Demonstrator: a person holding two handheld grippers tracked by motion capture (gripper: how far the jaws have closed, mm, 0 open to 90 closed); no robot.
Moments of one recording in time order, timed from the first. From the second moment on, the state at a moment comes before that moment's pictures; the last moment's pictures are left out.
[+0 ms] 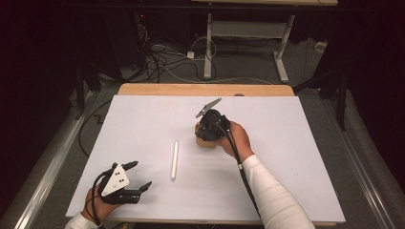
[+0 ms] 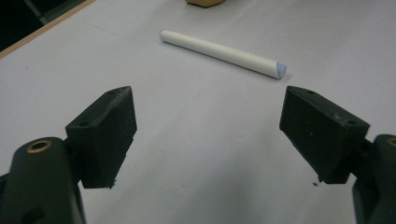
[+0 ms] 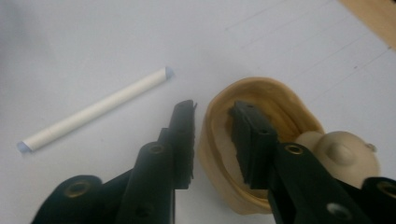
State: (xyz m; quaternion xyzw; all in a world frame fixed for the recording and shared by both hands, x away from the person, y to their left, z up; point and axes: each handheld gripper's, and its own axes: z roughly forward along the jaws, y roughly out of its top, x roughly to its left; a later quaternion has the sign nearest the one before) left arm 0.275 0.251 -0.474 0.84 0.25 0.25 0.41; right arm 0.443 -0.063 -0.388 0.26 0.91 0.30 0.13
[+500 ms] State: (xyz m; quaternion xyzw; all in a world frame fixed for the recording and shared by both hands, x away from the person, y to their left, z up) left arm 0.274 0.251 -0.471 0.84 0.26 0.26 0.41; right arm 0.392 -0.117 -0.363 0.23 0.84 0.42 0.24
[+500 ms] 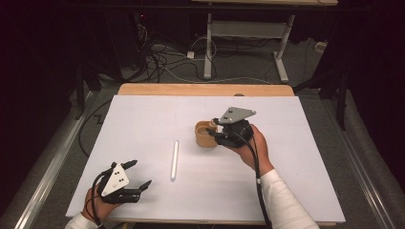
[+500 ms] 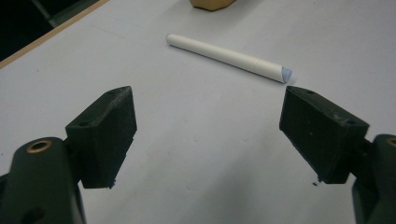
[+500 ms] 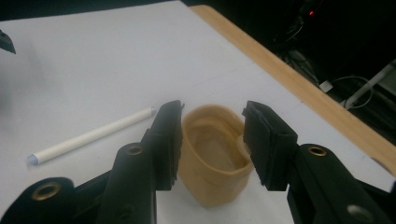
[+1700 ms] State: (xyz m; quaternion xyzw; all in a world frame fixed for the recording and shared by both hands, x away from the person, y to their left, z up) left arm 0.281 0.248 -0.471 0.84 0.28 0.26 0.39; right arm 0.289 -0.253 -0.432 0.28 0.73 0.50 0.36
